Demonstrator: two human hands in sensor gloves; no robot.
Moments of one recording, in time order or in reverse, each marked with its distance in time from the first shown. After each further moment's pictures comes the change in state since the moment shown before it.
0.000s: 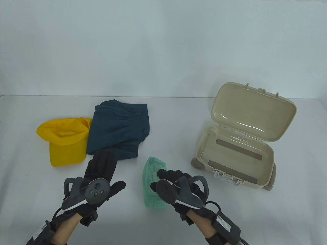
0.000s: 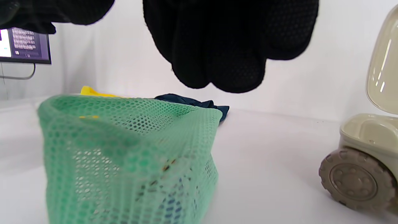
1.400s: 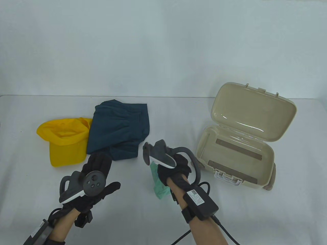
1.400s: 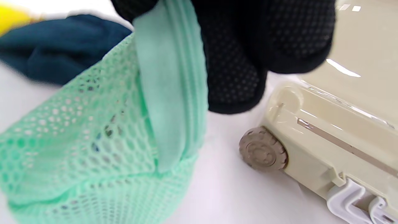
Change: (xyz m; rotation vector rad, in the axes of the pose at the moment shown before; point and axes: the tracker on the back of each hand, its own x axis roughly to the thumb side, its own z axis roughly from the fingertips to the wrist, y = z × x) left_hand -0.026 -0.025 -0.008 -0.172 0.070 0.030; right_hand -0.032 -0.043 -0.069 0.375 0.370 0.070
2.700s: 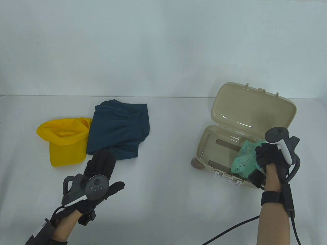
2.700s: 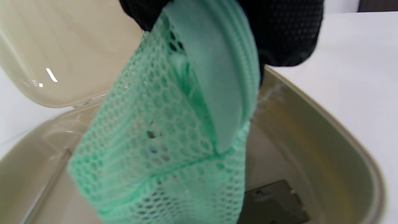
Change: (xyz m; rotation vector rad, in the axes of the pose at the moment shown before) left_hand 0.013 0.007 0.003 0.118 -0.057 -0.060; right_hand -0.318 0.085 -0.052 0.010 0.540 -0.619
